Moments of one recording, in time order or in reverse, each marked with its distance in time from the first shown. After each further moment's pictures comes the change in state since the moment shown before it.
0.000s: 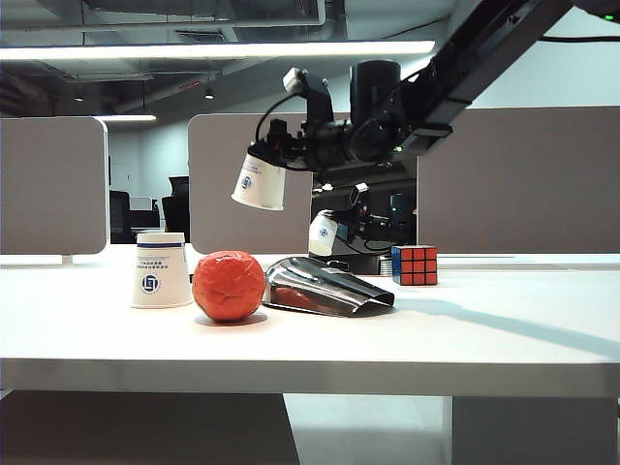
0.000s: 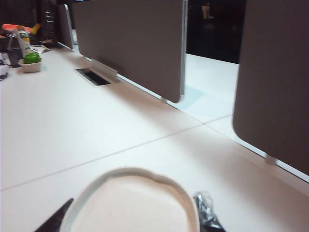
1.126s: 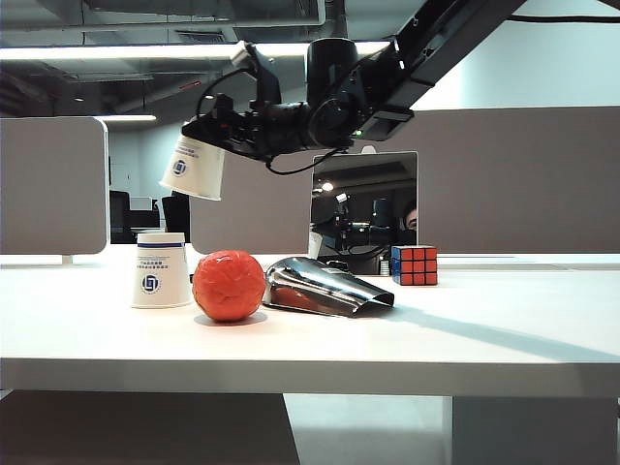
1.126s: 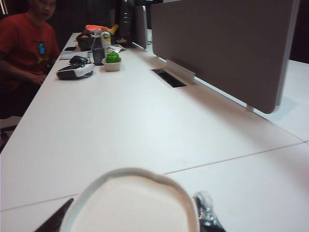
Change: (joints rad) left arm 0.000 0.000 0.000 -0.004 -0.024 0.000; right arm 0.109 -0.023 -0.001 -0.031 -0.150 0.023
